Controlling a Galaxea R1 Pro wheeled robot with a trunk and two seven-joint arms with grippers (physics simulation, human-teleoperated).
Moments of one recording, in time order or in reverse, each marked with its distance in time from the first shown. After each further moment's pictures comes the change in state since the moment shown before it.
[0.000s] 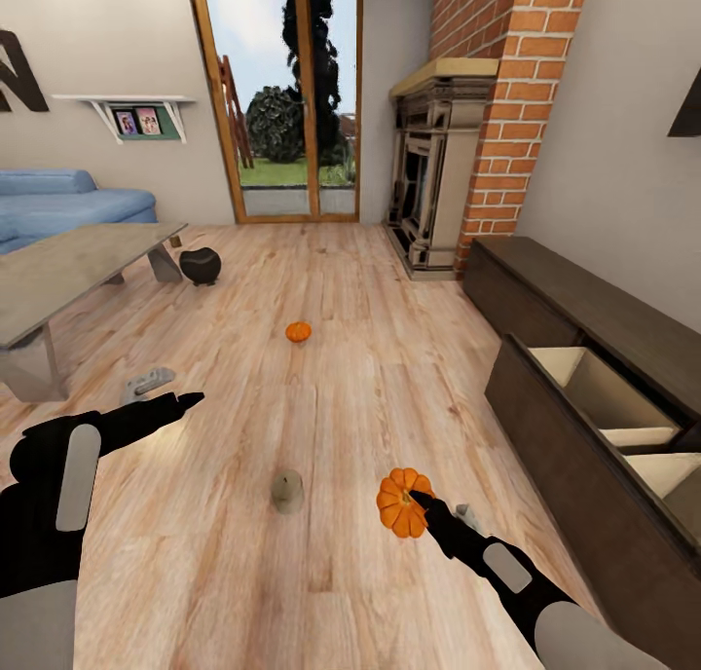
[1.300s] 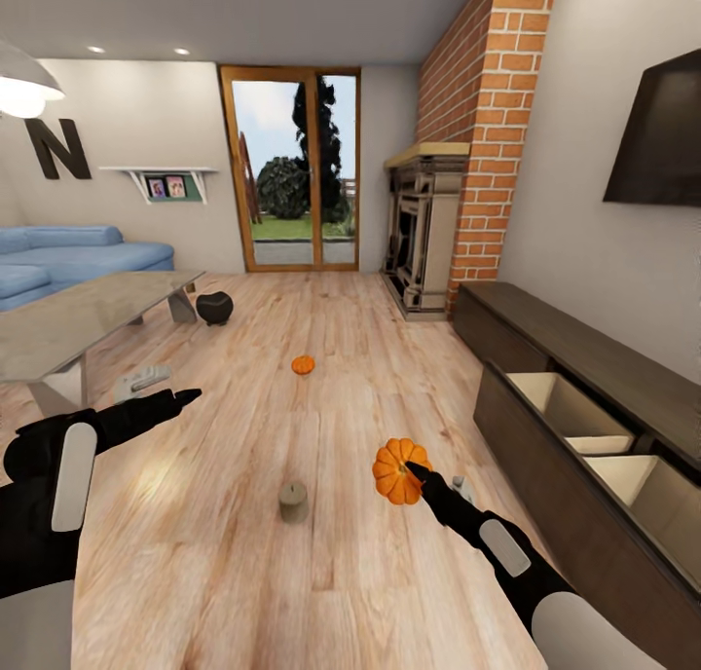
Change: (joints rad) left arm 0.000 0.005 0.000 -0.027 0.000 0.000 0.000; right arm 0.012 0.006 0.004 -0.175 -0.004 0.011 -0.002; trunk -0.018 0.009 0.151
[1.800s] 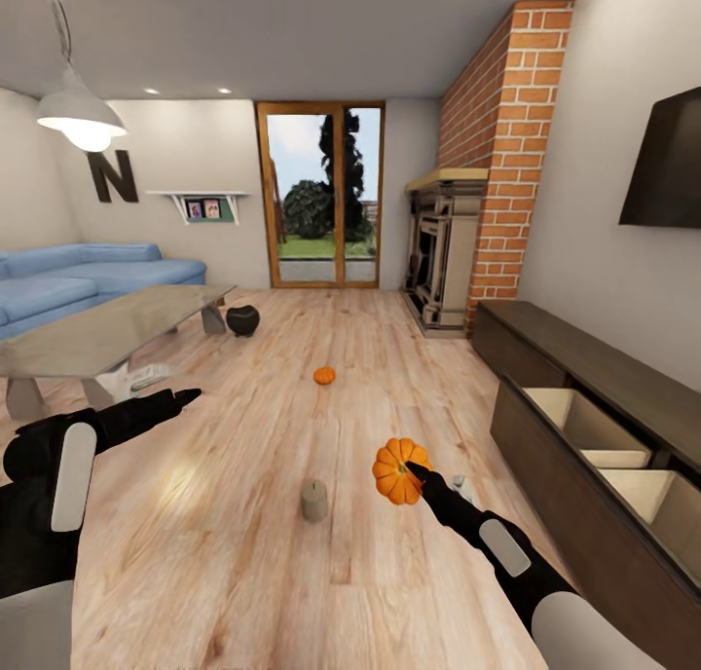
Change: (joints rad) left arm 0.000 0.000 0.000 -0.001 0.000 0.002 0.000; right arm 0.000 0.000 0.001 -0.001 0.001 0.000 -0.003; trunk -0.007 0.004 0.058
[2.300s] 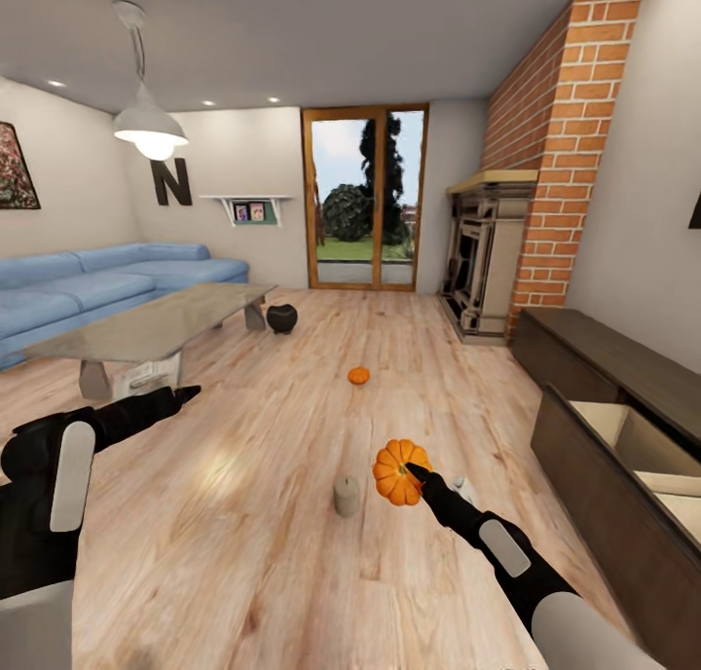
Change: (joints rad) left arm 0.000 -0.003 0.000 -0.019 0.000 -0.001 0.000; right arm 0.000 0.000 0.000 0.002 0.004 -0.001 -0.007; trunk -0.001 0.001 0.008
